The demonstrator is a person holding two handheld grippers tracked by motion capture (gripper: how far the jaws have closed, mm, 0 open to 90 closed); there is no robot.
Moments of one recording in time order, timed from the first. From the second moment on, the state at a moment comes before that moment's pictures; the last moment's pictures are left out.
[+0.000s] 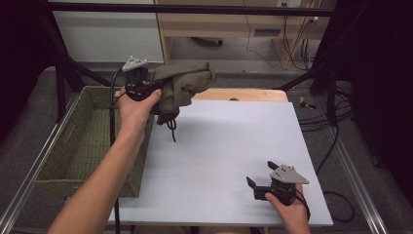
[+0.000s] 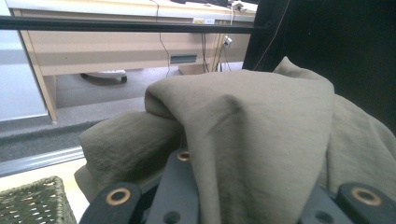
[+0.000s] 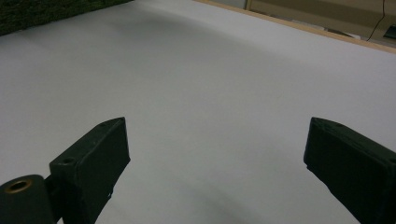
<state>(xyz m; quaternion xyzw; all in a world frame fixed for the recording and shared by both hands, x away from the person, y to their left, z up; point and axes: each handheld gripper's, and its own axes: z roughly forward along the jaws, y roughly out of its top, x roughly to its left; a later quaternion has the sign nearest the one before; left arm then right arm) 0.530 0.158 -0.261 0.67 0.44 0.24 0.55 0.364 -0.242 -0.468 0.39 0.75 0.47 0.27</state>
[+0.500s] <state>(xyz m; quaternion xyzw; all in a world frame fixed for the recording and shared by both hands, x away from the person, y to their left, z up) 0.538 0.147 -0.280 0.66 0.45 0.20 0.57 0.363 -0.236 -0.470 0.38 0.75 0.46 0.27</state>
